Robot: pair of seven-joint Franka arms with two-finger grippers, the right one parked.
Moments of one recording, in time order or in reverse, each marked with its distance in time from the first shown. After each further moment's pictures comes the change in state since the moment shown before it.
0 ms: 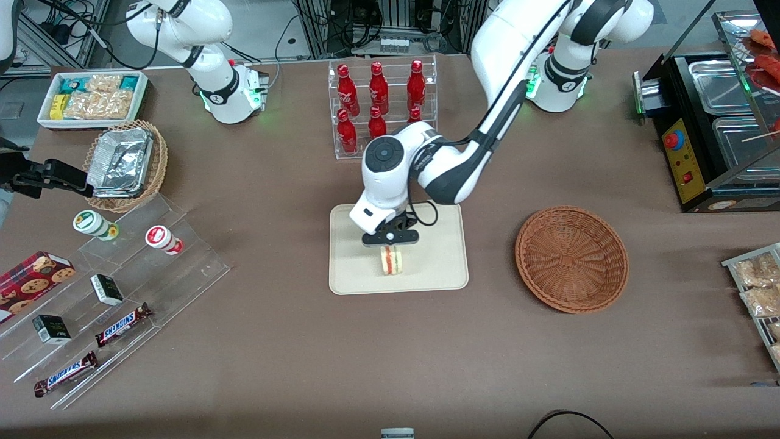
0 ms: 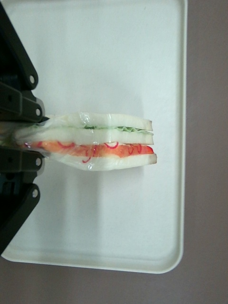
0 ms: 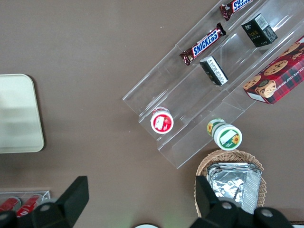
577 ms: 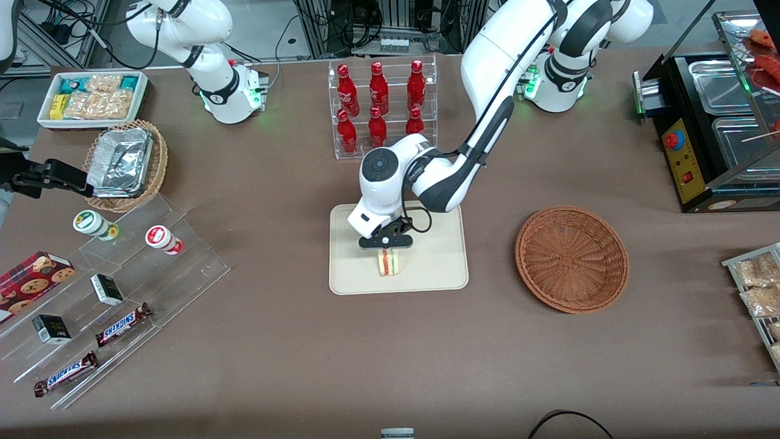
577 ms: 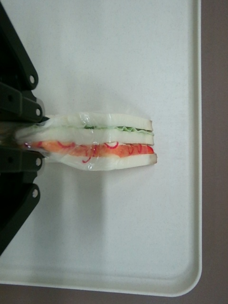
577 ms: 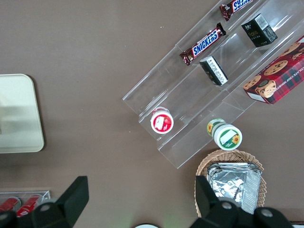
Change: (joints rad) arm -0.006 0.056 0.007 0.002 0.006 0.046 0.007
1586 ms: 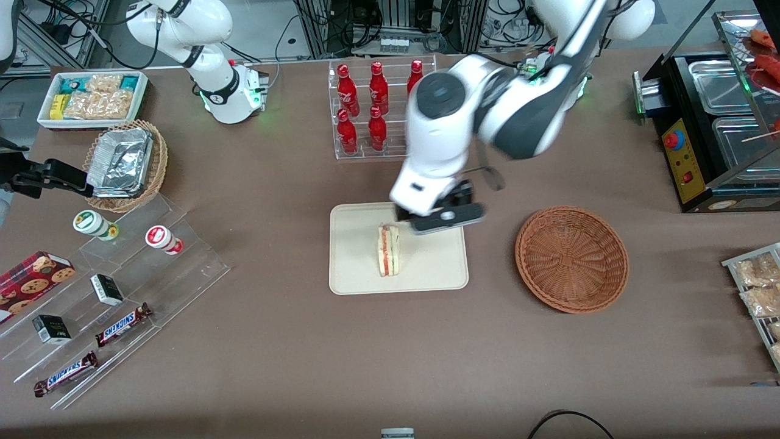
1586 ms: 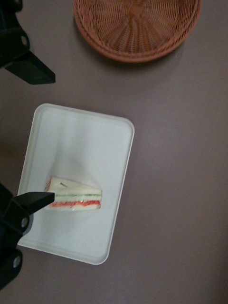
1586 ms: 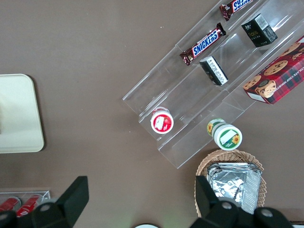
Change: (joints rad) arm 0.179 -0.412 0.024 0.063 -0.016 -0.470 -0.013
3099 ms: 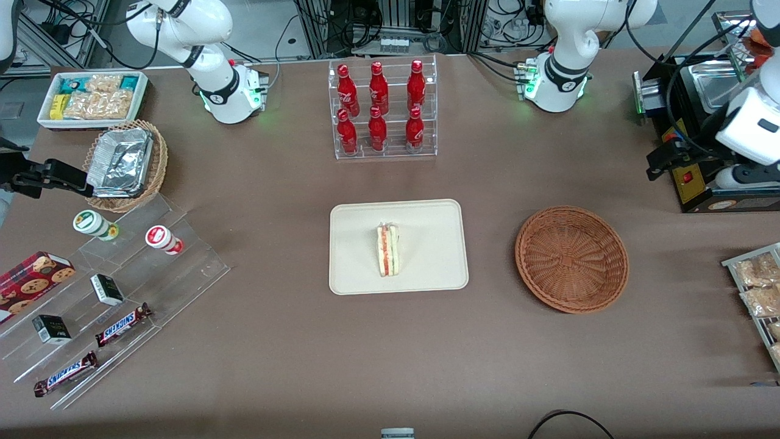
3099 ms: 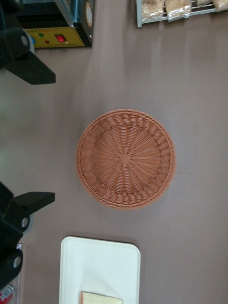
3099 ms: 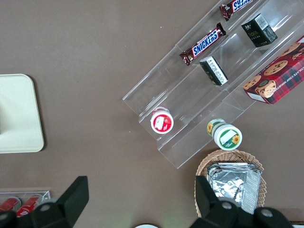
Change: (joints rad) arm 0.479 -0.401 0.125 -0.249 -0.112 -0.199 0.814
